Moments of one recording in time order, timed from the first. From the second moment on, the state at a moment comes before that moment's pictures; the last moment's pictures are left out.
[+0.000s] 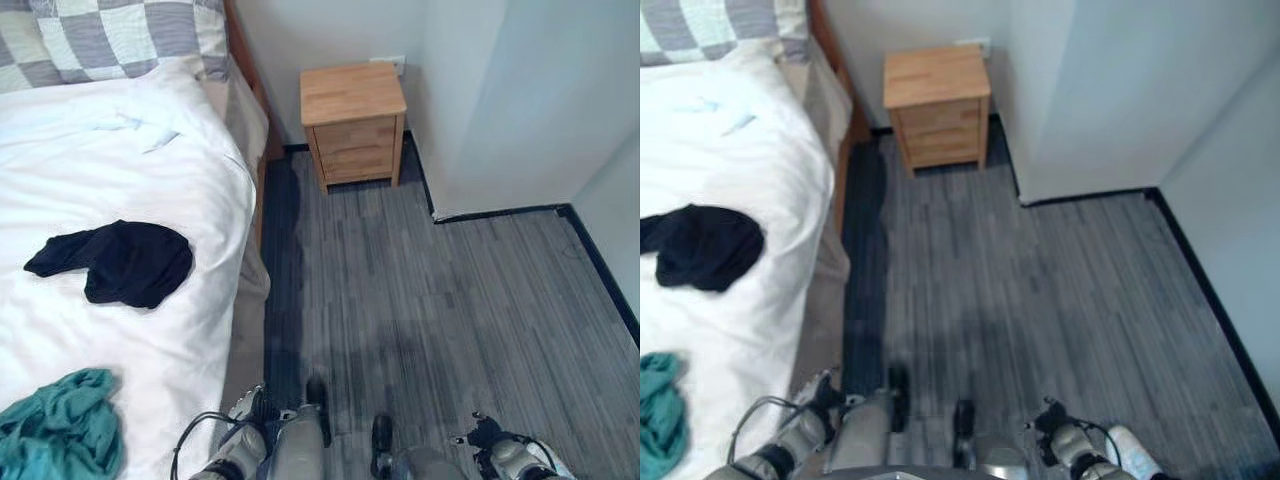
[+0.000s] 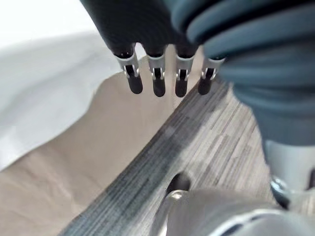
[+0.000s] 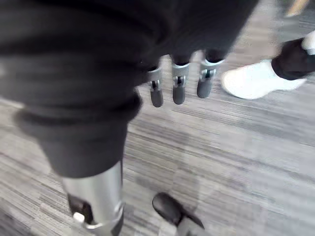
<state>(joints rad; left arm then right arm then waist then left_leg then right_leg) -0.16 0.24 -0.35 1.16 0.39 0.02 0.23 -0.16 -0.26 0.32 1.24 -0.12 0.04 -0.16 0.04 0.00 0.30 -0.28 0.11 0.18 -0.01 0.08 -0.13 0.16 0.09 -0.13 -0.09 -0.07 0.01</state>
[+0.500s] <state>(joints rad) -0.20 0.26 -0.32 1.24 0.37 0.05 0.20 -0.06 -0.25 0.27 1.18 -0.11 0.04 -0.16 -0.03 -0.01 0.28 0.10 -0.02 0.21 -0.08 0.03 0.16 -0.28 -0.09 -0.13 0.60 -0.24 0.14</state>
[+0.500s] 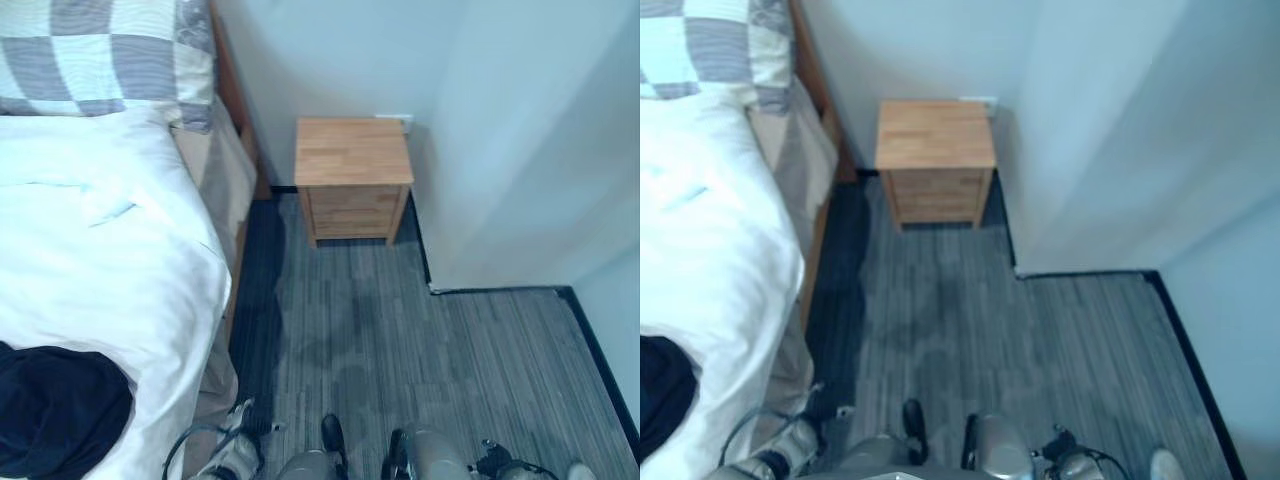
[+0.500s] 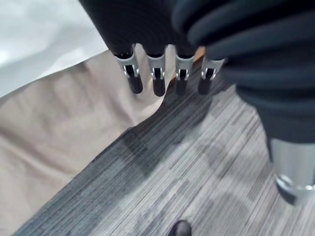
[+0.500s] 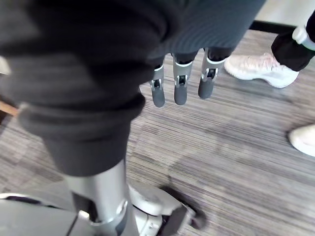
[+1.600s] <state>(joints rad) -0.02 0.27 -0.24 1.27 0.38 0.07 0.19 -0.02 -0.72 0.13 0.27 -0.36 0.01 -0.17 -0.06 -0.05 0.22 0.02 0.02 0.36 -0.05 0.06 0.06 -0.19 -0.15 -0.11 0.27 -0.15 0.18</state>
